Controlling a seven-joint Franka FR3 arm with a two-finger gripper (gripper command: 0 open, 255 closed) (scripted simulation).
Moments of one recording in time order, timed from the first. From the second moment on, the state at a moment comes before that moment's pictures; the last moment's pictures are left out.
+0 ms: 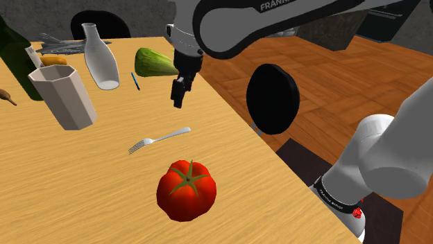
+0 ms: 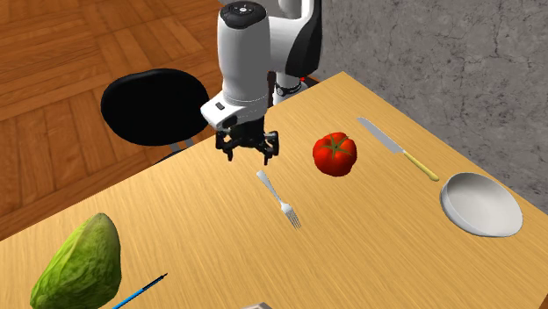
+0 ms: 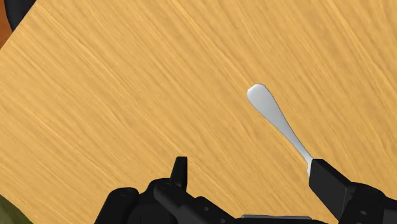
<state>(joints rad) 0.28 -0.08 0.20 -2.11 -0.02 2.19 -0.13</state>
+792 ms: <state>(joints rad) 0.39 0.20 0.29 -1.98 -0.16 2.31 -0.18</state>
